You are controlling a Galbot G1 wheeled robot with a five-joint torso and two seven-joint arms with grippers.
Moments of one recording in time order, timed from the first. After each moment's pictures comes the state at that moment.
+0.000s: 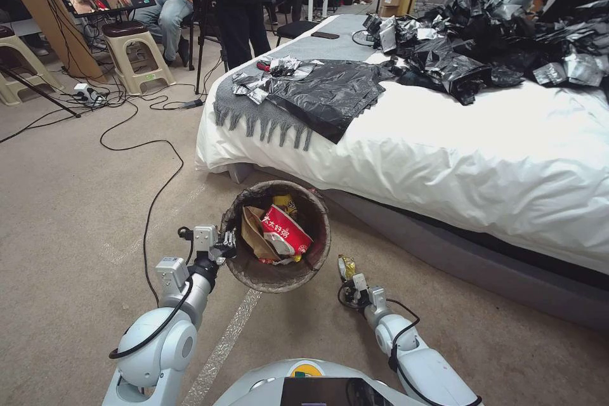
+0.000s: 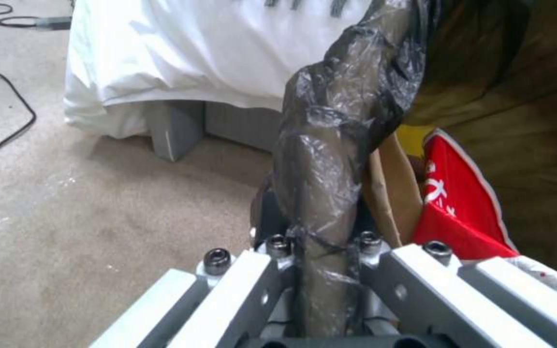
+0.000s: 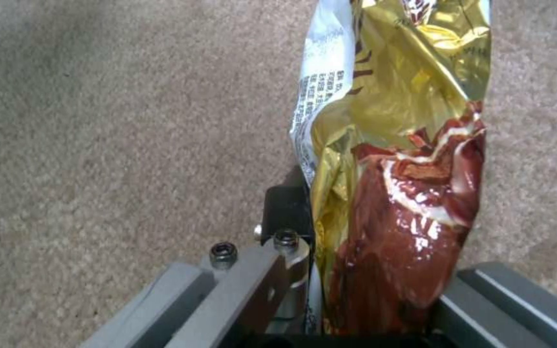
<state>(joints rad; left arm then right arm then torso) 1.61 -1.43 -0.55 -2.33 -0.32 0.48 0.02 -1.21 1.27 0.20 1.20 0.28 -0.07 -0.11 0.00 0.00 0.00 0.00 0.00</state>
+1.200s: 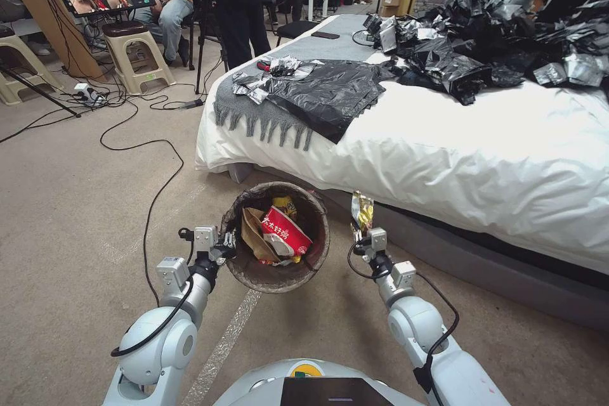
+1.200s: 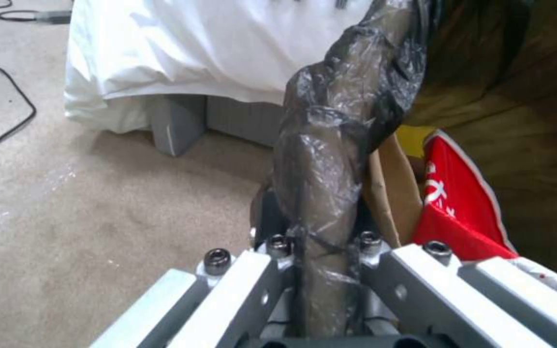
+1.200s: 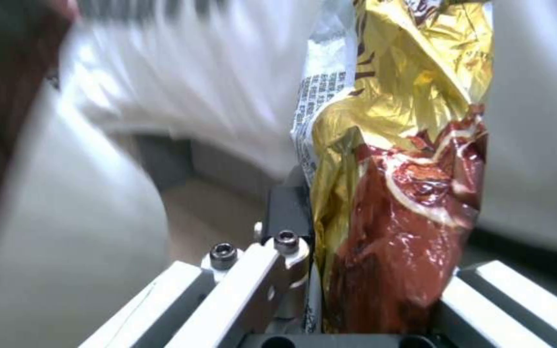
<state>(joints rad) 1.61 -1.43 -0.56 -2.31 -0.32 0.48 0.02 -1.40 1.21 0.32 1.92 0.29 0.03 0.05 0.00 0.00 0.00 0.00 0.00</state>
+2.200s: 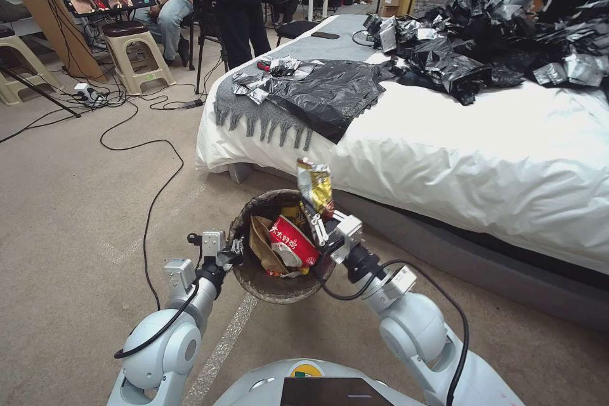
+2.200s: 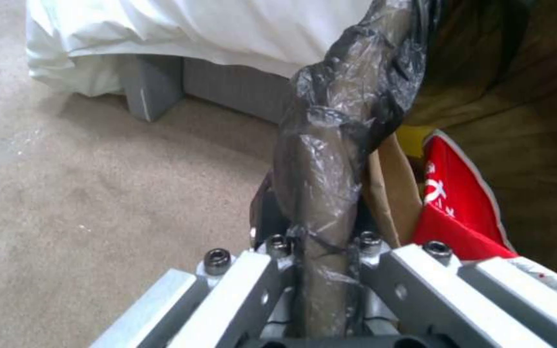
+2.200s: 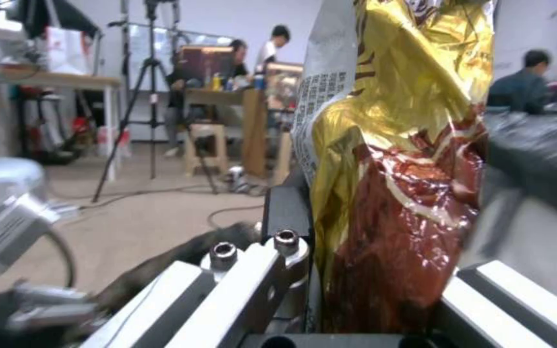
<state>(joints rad) 1.62 -1.43 -0.52 -2.34 -0.35 0.57 0.00 -1.38 1.11 0.10 2.19 0.23 0.13 -0.12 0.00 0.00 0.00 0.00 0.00</state>
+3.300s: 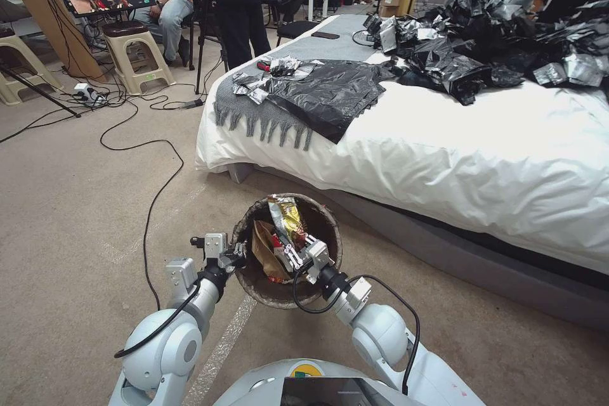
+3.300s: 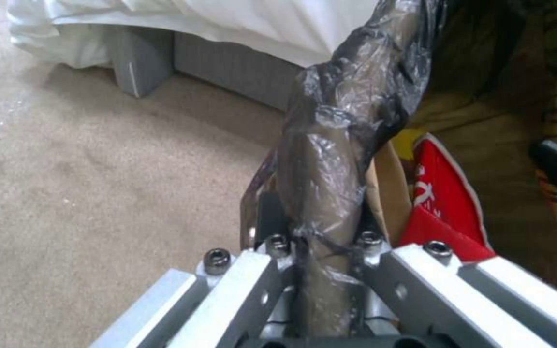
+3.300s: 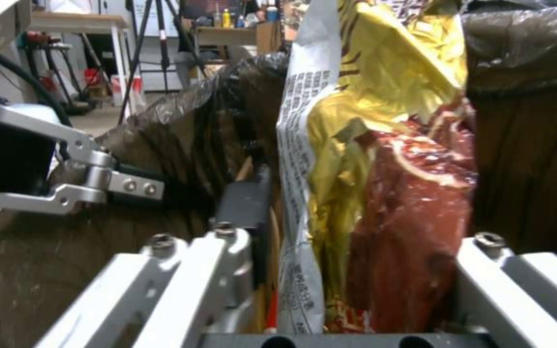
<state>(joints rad) 1.62 -1.43 -0.51 -2.35 -0.39 0.62 -0.03 -1.34 1.16 0.01 2.00 0.20 0.13 -0.12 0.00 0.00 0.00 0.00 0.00</state>
